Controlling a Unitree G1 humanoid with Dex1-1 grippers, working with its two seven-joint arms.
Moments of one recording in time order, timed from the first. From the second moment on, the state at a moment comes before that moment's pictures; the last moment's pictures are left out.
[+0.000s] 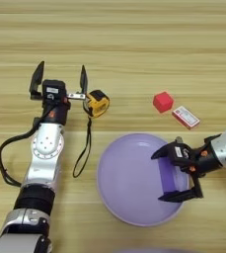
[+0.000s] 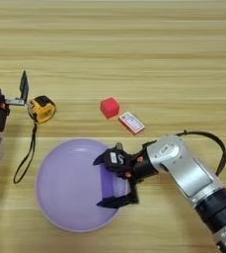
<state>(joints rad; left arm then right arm) -0.30 0.13 0.05 0.46 0.04 -0.58 0.03 -0.28 -0.61 0.47 0.02 0.04 0.17 1.27</state>
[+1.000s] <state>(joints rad) -0.30 0.13 0.05 0.47 0.04 -0.58 0.04 -0.27 -0.68 0.47 -0.03 0.04 0.19 1.28</state>
